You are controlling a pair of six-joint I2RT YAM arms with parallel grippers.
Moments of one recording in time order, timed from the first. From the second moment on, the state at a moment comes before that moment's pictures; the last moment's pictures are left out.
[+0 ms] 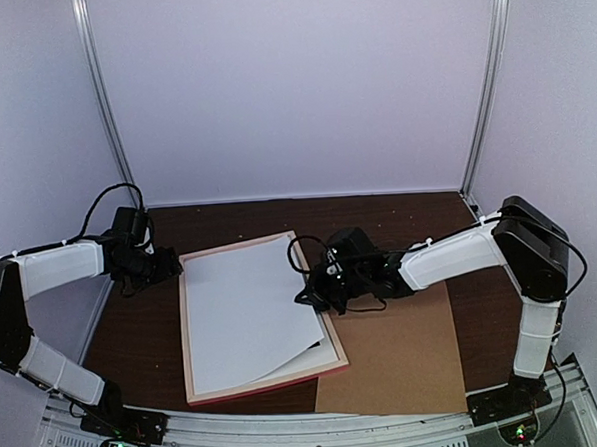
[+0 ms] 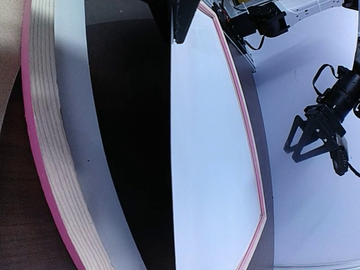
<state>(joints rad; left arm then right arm) -0.21 1.41 0.85 -0.38 -0.02 -0.49 0.89 1.90 1.10 0.15 -0.29 1.26</state>
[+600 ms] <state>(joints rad) -0.21 1.41 0.85 -0.38 -0.01 -0.48 0.90 1.90 1.11 0.05 -0.24 1.24</state>
